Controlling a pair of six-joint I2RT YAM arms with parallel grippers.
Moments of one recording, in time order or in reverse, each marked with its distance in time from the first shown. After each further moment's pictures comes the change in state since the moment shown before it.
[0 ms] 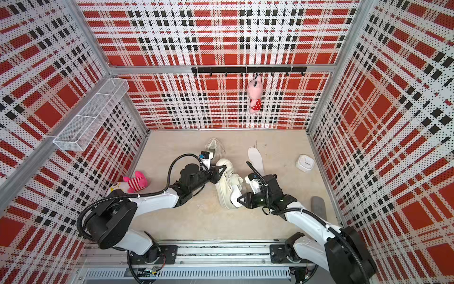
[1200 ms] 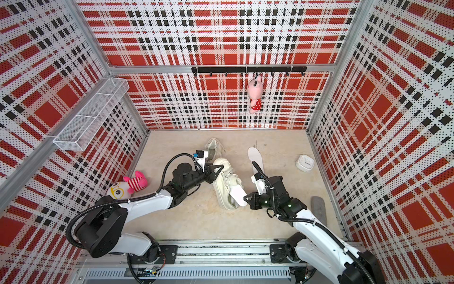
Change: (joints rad) left arm 0.067 -0.102 -0.043 -0.006 0.129 -0.042; right arm 0.001 -0.213 0.027 -0.212 0.152 0.050
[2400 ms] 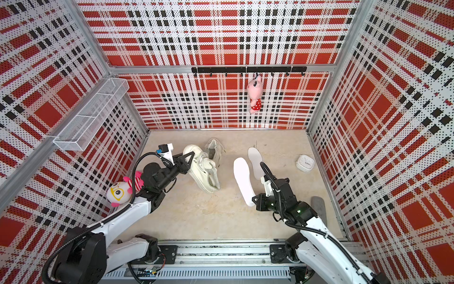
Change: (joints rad) left arm 0.352 -0.303 -0.113 0.019 0.091 -0.089; right arm -0.025 -0.143 0.077 -0.242 0.131 0.058
